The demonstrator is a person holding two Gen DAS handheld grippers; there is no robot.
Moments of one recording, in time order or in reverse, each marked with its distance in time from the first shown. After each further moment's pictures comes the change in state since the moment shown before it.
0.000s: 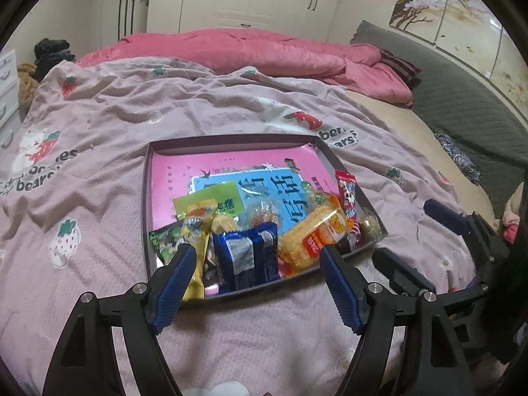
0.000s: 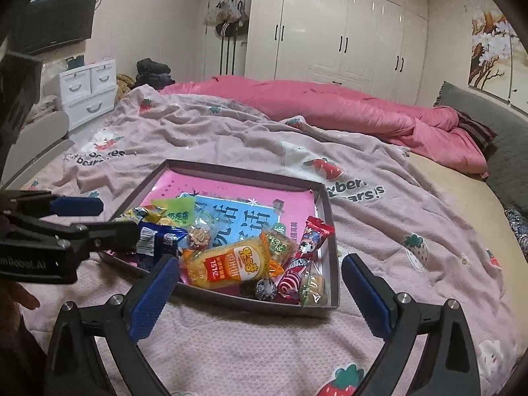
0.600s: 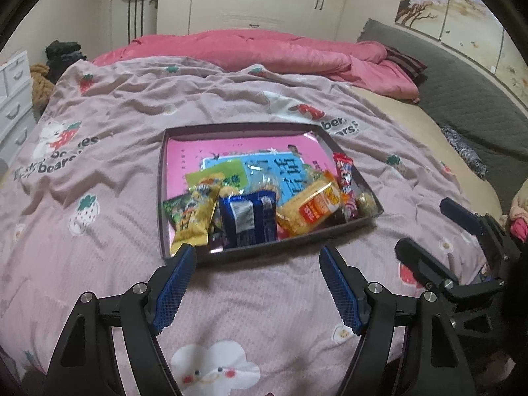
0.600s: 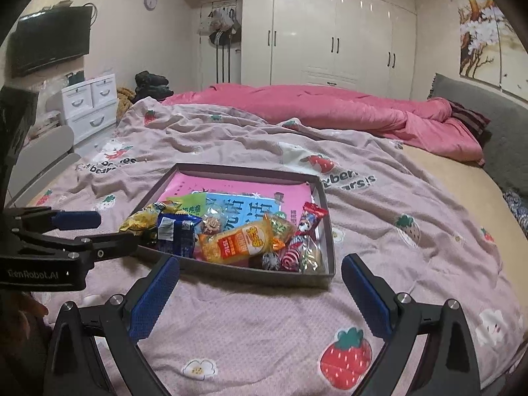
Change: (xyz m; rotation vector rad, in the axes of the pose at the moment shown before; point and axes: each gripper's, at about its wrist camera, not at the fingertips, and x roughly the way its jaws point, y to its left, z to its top) left arm -0.030 -0.011 -0.033 -0.001 0.001 0.061; right arm -0.037 -0.003 -0.023 0.068 -0.011 0.012
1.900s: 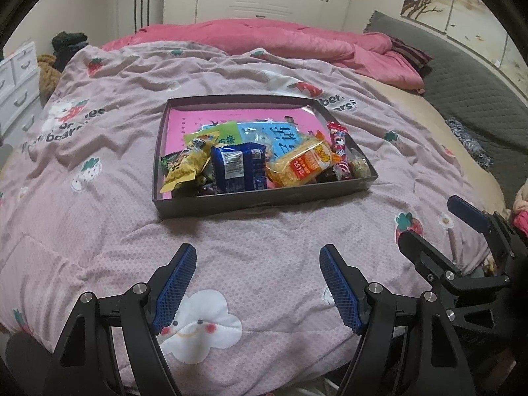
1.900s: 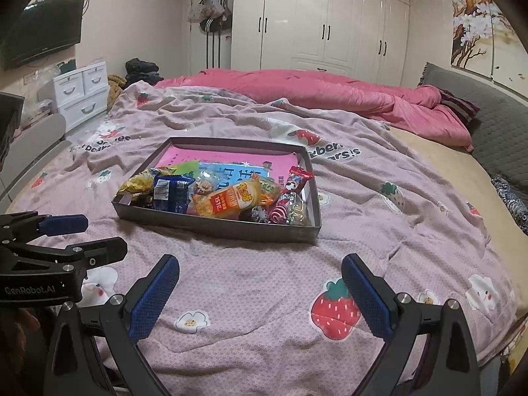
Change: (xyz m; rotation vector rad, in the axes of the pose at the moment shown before) left arm -0.008 -0.017 -0.042 -0.017 0.038 0.024; right arm -0.020 -0.001 -0.033 0.001 0.059 -0.043
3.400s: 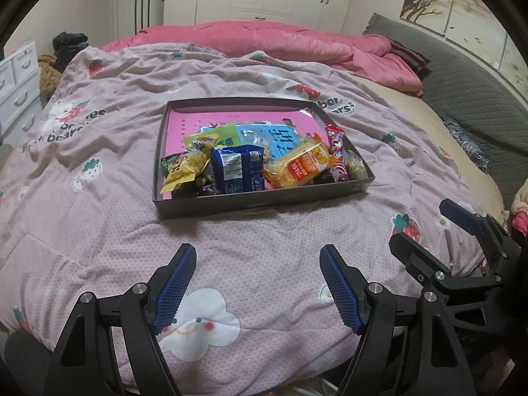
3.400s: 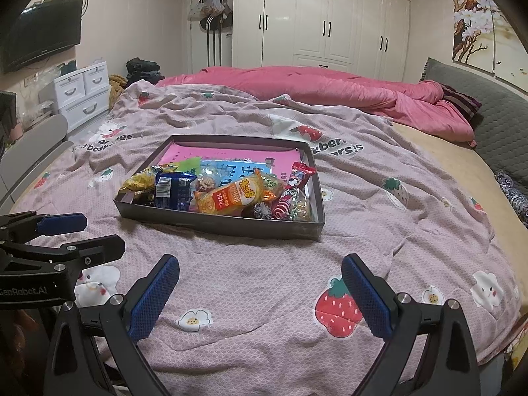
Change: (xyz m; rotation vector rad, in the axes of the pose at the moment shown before) left arm -0.004 -0.001 -0.001 -0.005 -0.009 -0.005; right arm 0.003 0.001 -0.002 0.007 0.010 0.012
